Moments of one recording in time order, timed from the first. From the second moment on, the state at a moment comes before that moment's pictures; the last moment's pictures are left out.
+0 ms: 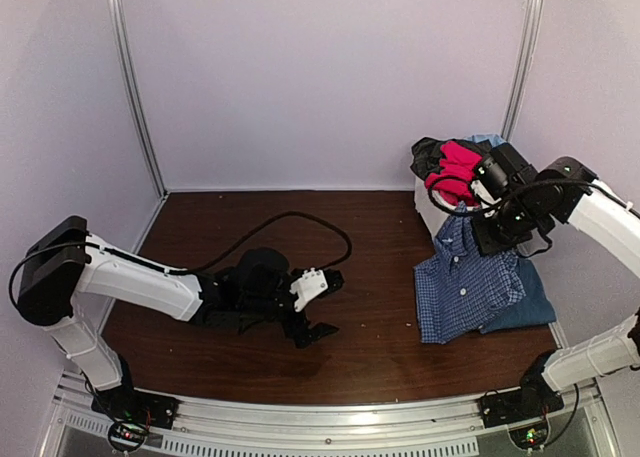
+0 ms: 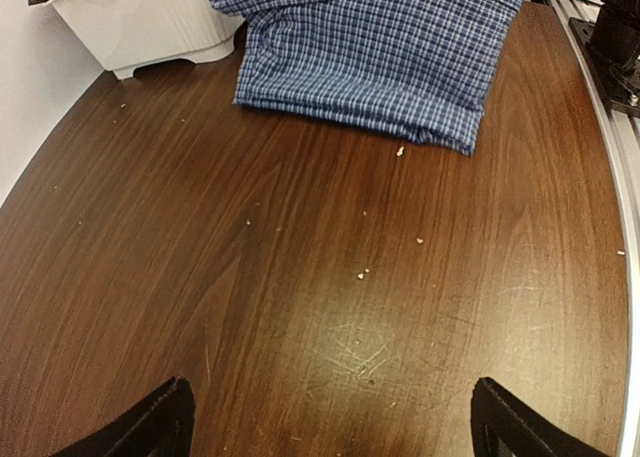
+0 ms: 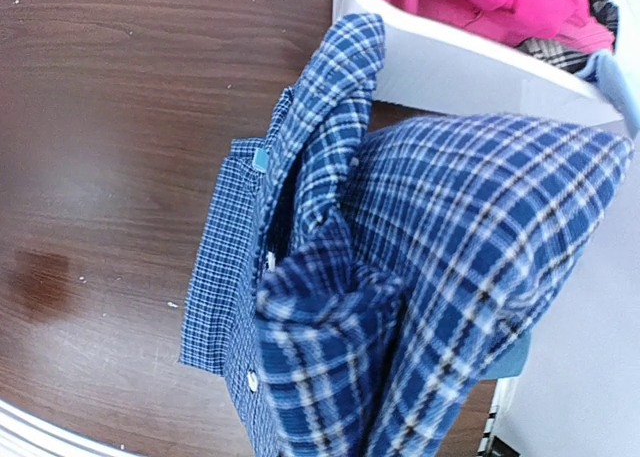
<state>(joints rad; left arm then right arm) -1.07 1.66 0.82 0.25 0.10 0.23 0.60 1.23 1.32 -1.22 0.33 0.36</state>
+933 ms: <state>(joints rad) -1.05 1.55 0.74 0.29 0.10 0.21 0.40 1.25 1.42 -1.31 0.46 0.14</state>
